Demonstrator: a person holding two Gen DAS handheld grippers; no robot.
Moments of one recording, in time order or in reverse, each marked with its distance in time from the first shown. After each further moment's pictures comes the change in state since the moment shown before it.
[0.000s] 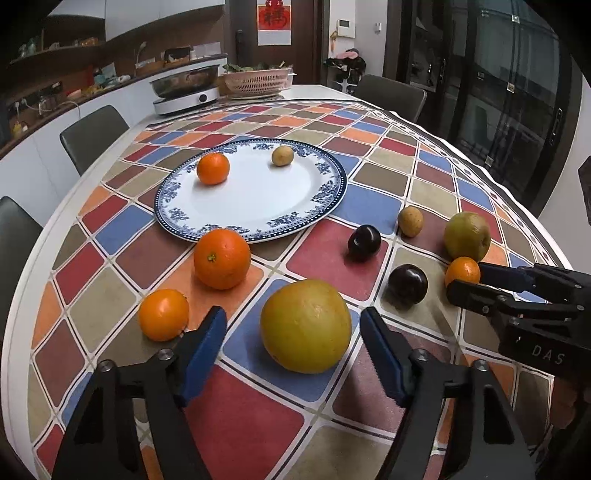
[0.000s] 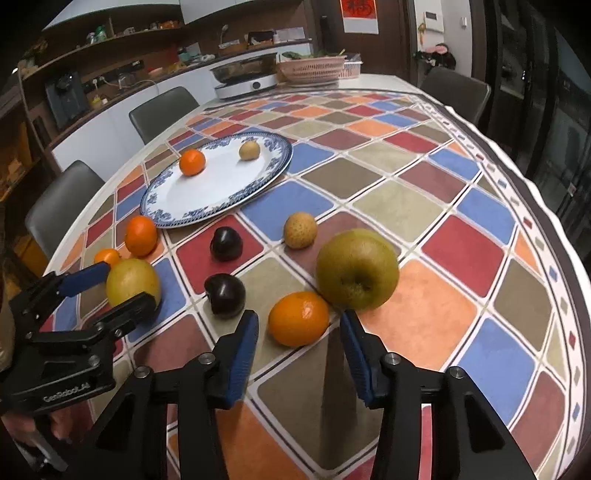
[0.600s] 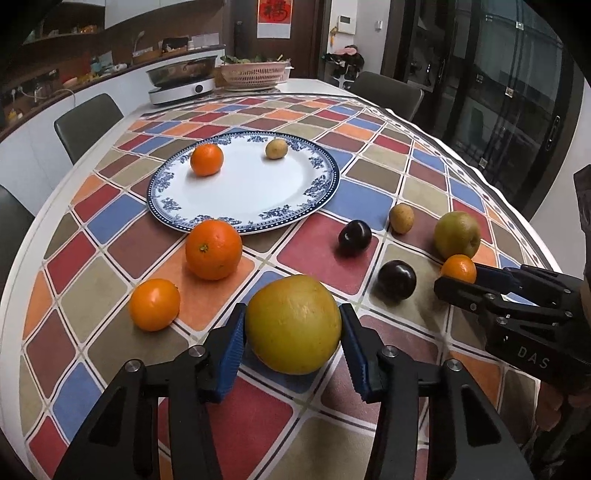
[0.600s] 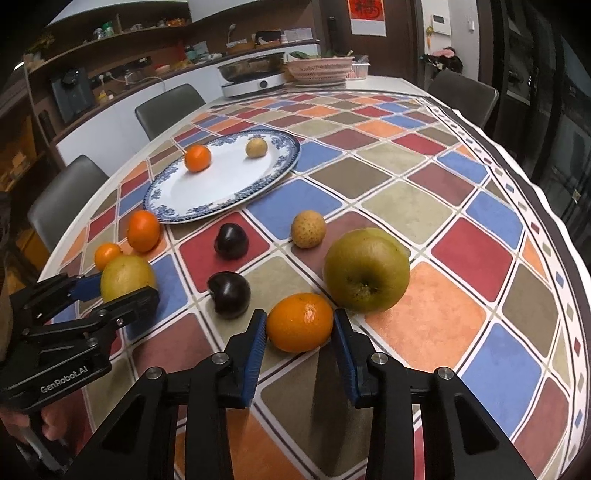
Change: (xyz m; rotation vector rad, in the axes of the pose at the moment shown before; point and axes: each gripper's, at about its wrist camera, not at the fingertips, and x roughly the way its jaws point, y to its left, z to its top) left arm -0.007 0.001 -0.001 -0.027 0.022 -0.043; right arm 0.001 0.005 -0.001 -0.030 -0.016 0.011
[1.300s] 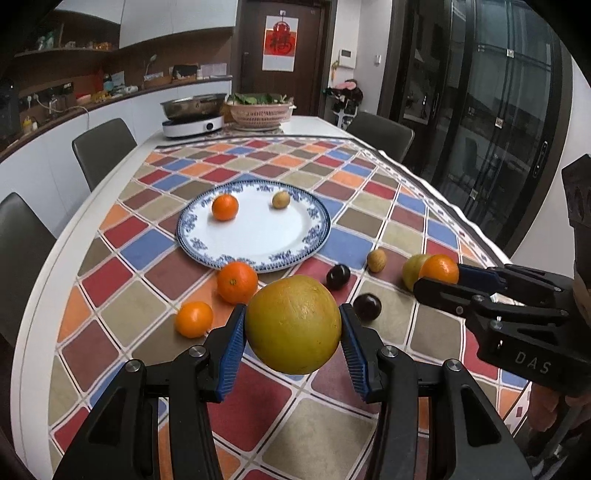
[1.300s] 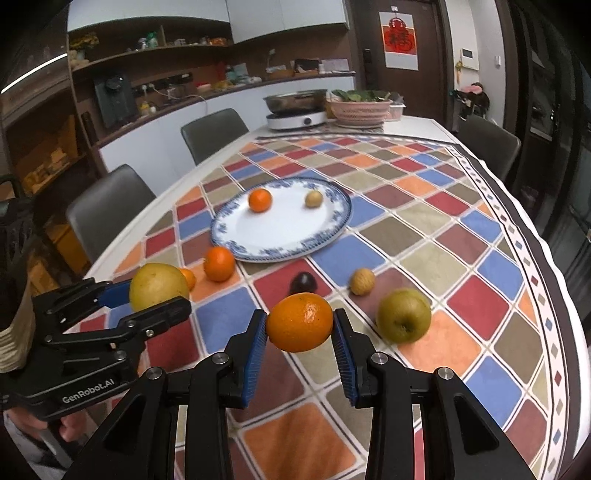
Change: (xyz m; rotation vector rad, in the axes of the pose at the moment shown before) left arm -0.070 0.003 0.009 -0.024 -0.132 -0.011; right arm -0.061 0.038 0.021 -0.087 -0.111 0.096
